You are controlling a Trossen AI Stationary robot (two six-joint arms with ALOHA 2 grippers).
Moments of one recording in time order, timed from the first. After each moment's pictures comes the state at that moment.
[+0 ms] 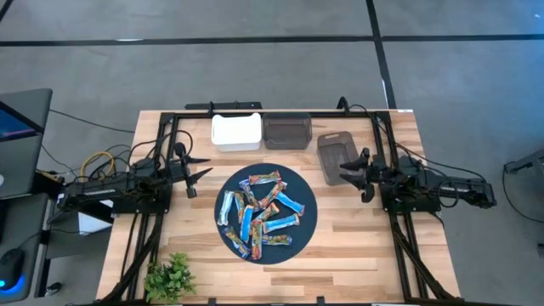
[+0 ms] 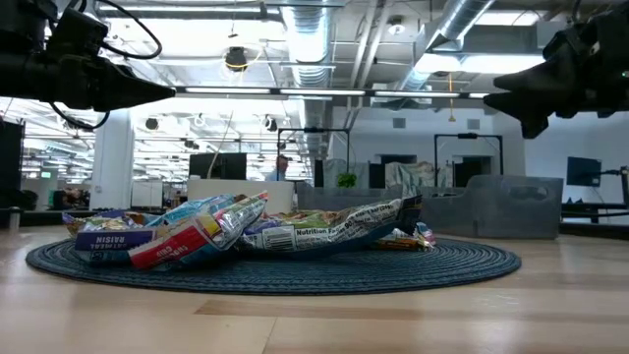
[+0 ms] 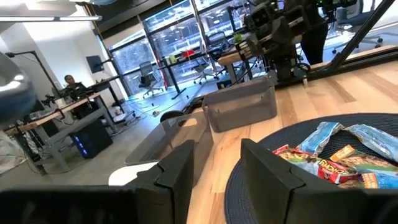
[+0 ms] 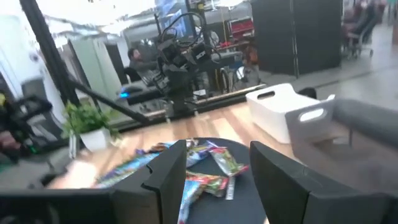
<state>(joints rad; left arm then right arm) 0.15 0.02 0.01 0.06 -0.13 0.35 -0.13 0.01 0.00 0.02 -0.02 0.20</state>
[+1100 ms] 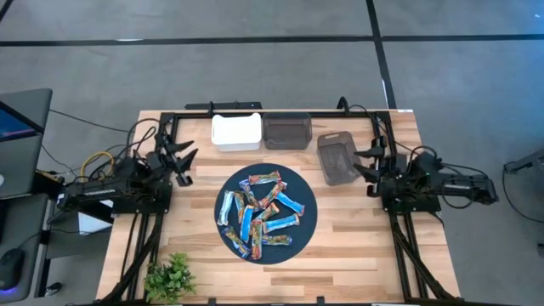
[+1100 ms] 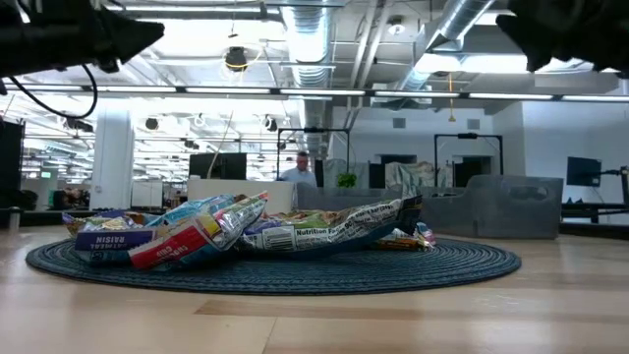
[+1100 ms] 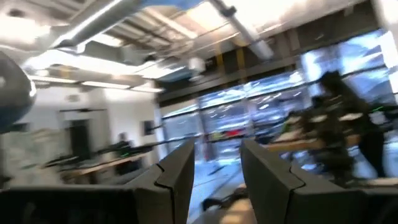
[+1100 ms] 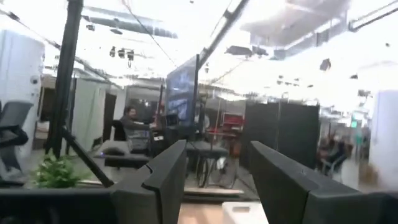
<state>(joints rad) 0.16 0.02 0.01 0.48 -0.26 0.33 -0.08 0.06 0.08 0.37 0.00 -0.19</state>
